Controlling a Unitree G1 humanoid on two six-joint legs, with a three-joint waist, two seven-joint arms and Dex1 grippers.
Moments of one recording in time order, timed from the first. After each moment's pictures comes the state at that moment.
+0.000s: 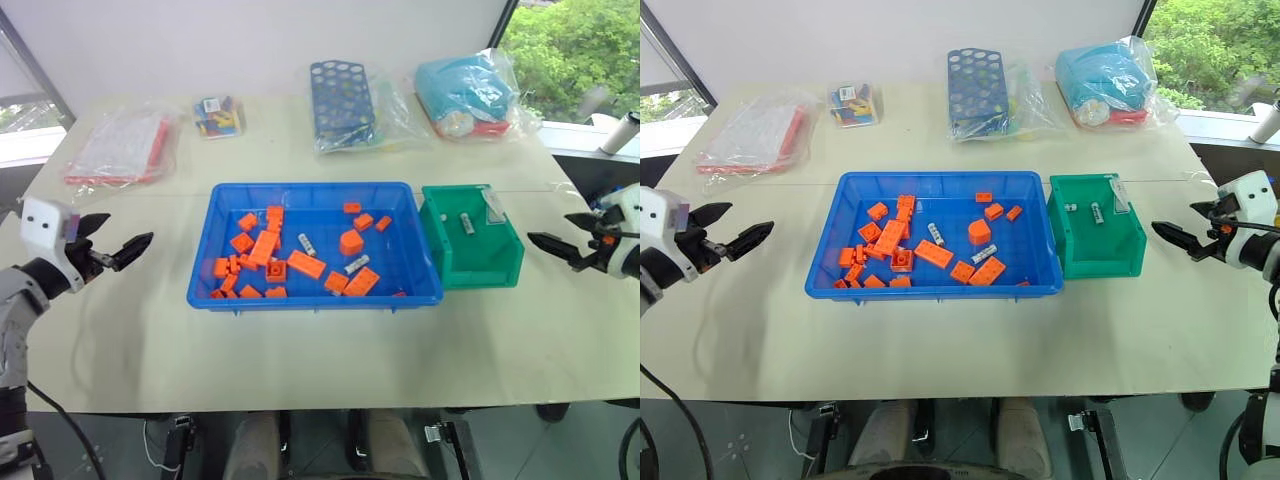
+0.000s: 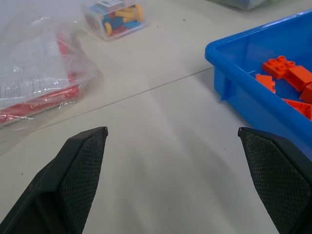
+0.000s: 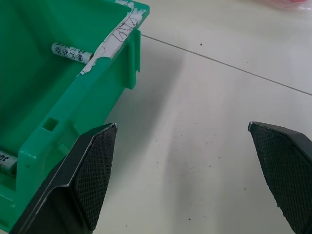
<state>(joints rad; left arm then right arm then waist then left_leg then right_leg) -0.15 0.81 0.47 0.05 -0.43 0.39 -0.77 -0.45 -0.99 -0.30 0.62 0.28 0.26 0.98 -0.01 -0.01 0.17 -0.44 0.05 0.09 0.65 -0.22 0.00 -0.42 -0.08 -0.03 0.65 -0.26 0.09</state>
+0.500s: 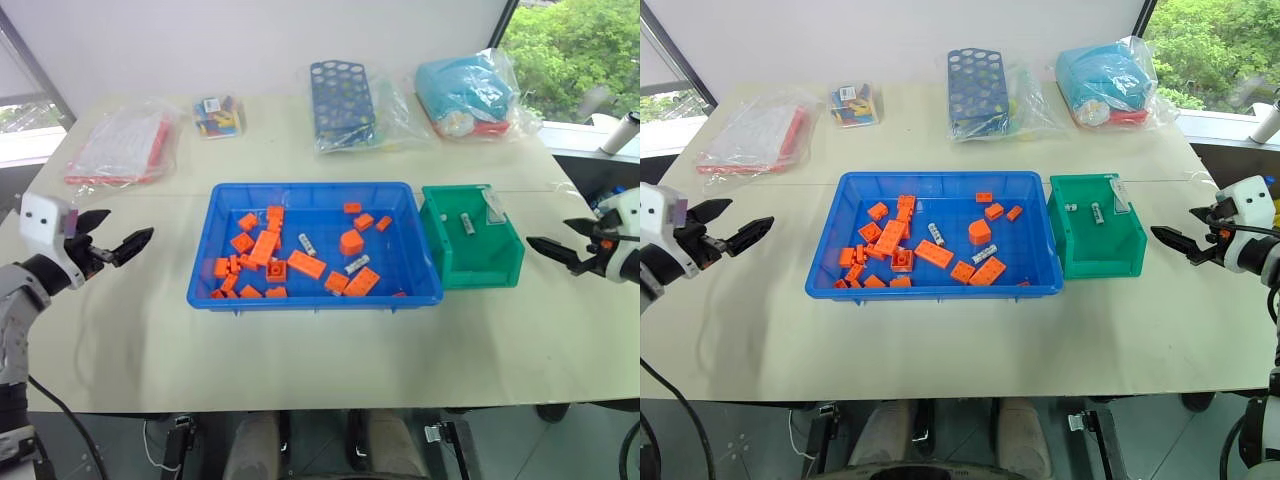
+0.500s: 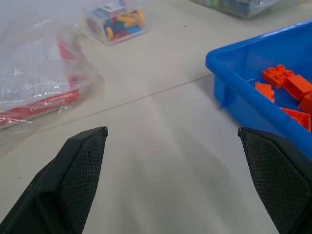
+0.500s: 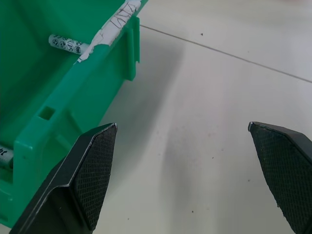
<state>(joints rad) -0.17 0.81 0.46 0.06 -0.45 0.41 -0.76 -0.43 -0.99 -0.30 0.61 0.28 0.28 0.97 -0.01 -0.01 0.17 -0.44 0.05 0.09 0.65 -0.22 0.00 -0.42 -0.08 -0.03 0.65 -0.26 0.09</state>
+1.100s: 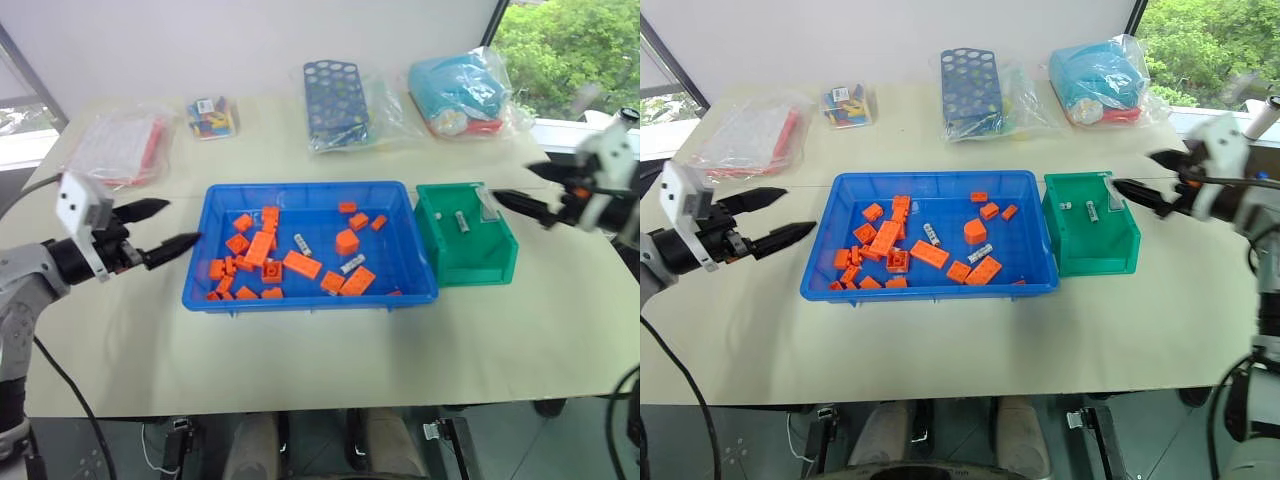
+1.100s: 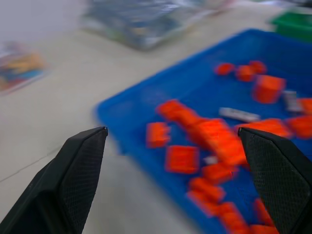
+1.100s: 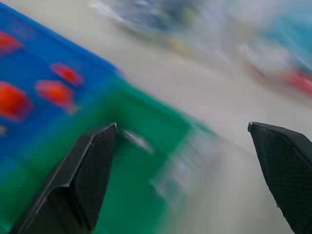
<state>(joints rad) -0.19 0.90 0.38 -0.25 -0.66 0.59 -0.99 -0.63 -0.89 -0.19 0.19 0.39 0.51 1.00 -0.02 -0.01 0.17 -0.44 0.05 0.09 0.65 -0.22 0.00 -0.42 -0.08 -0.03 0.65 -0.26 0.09</state>
